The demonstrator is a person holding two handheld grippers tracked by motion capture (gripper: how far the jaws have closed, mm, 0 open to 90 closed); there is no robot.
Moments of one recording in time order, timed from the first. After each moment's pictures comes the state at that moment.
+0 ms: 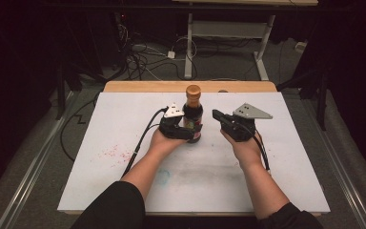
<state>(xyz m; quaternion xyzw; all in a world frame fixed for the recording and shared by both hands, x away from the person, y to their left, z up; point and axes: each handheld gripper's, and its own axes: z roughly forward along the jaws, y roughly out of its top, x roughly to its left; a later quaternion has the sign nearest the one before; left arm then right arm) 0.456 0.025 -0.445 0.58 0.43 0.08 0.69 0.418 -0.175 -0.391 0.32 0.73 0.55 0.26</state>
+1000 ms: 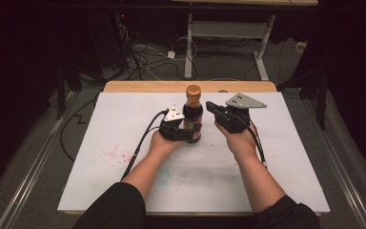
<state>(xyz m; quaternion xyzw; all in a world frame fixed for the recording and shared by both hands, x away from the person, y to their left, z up) 0.451 0.025 -0.451 0.58 0.42 0.09 0.69 0.423 -0.155 -0.362 0.31 0.73 0.54 0.26</state>
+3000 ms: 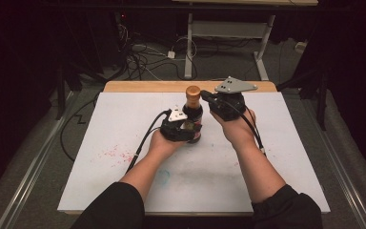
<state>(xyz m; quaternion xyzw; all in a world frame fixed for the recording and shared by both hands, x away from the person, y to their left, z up) 0.448 0.019 -0.448 0.60 0.42 0.12 0.67 0.425 -0.130 -0.314 0.28 0.77 0.49 0.30</state>
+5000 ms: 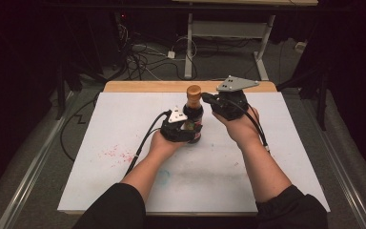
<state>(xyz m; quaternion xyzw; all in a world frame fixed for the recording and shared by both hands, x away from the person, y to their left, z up) 0.448 0.019 -0.451 0.60 0.42 0.12 0.67 0.427 -0.136 -0.309 0.26 0.80 0.47 0.27</state>
